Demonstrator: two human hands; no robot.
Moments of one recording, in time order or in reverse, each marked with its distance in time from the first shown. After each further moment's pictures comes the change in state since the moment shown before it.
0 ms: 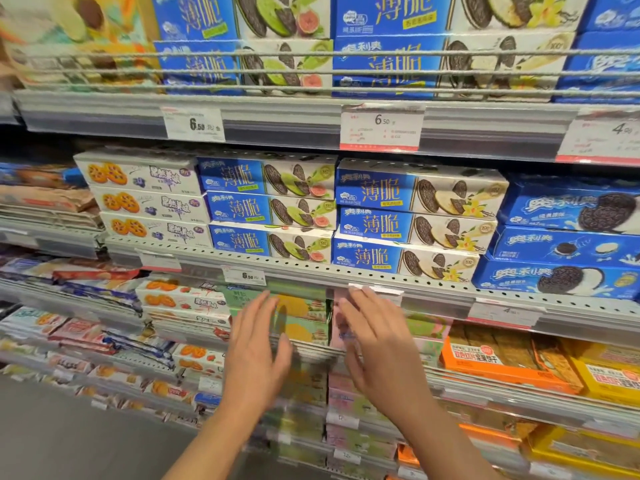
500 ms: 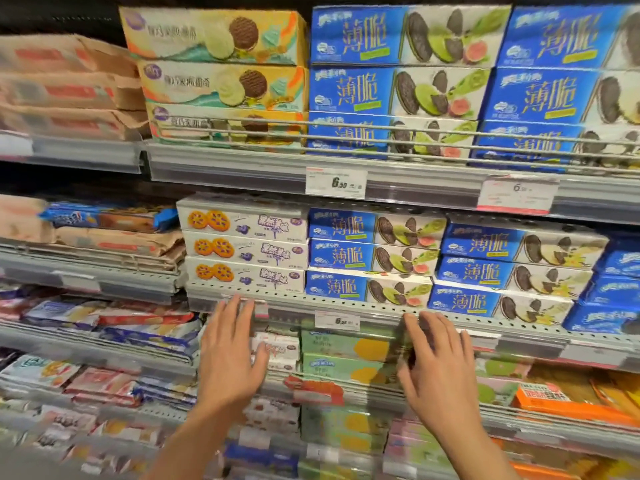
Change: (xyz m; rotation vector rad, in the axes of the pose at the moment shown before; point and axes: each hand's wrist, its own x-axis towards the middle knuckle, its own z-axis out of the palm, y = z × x) left_hand 0.083 -0.176 -0.118 0.219 -0.048 0.048; right_hand 0.064 -0.091 0.031 -0.361 -0.036 0.361
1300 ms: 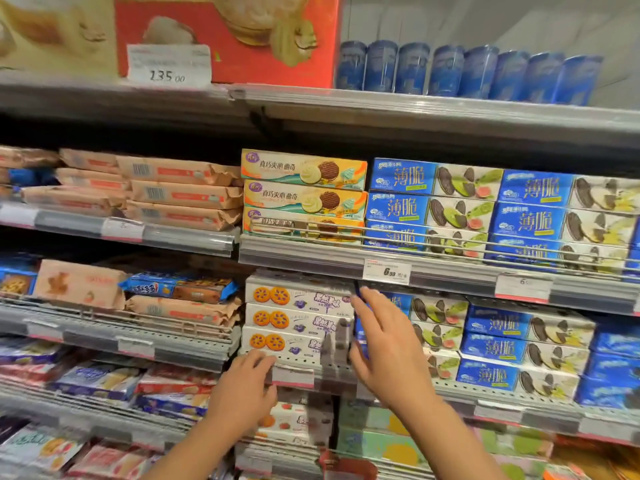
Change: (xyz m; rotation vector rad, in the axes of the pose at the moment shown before) left_hand 0.055 -0.057 -0.085 0.105 -0.222 0.138; right_hand 0.095 -0.164 -0.104 0.110 0.316 -0.333
